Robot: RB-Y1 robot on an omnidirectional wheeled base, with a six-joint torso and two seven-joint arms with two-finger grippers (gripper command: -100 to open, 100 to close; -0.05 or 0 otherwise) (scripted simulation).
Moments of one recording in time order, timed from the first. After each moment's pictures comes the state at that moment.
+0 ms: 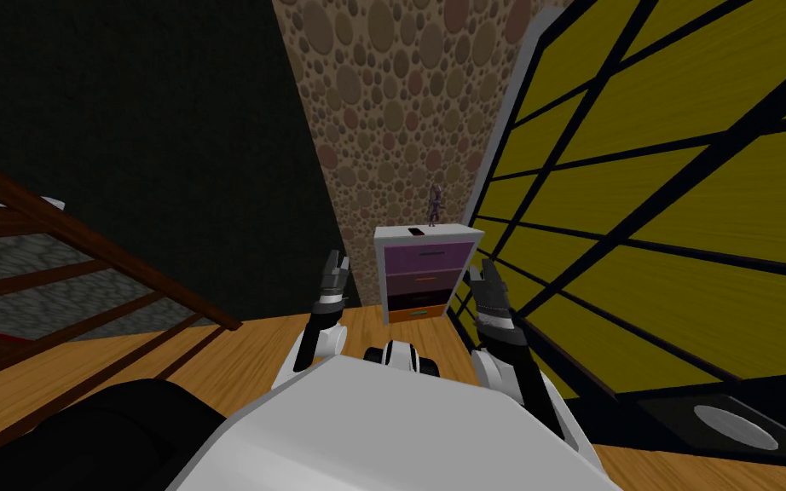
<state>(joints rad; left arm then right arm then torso) 0.47 0.00 -0.03 -2.28 -0.03 -0.47 -0.06 0.45 -0.09 0.05 -2.28 0.04 -0.45 0.15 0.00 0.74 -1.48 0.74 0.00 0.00</state>
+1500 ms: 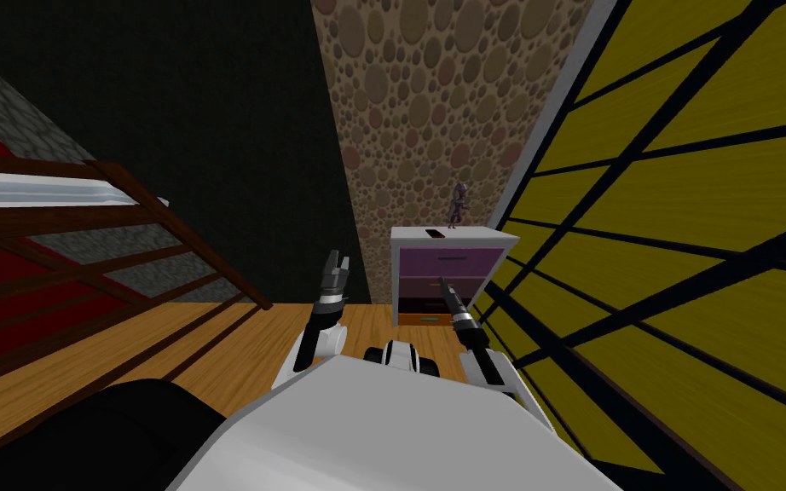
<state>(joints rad) 0.47 0.00 -0.03 -2.28 -0.03 -0.47 -0.06 0.38 -0.18 0.15 -2.01 0.41 -0.10 0.15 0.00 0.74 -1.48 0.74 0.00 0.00</state>
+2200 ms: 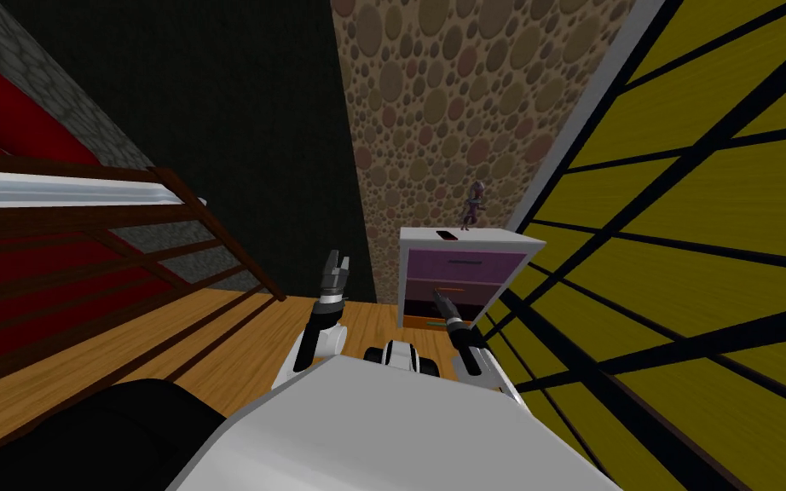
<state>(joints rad) 0.47 0.00 -0.03 -2.28 -0.03 -0.47 -0.06 0.34 -0.18 0.20 -1.86 0.61 0.09 0.16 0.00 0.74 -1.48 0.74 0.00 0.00</state>
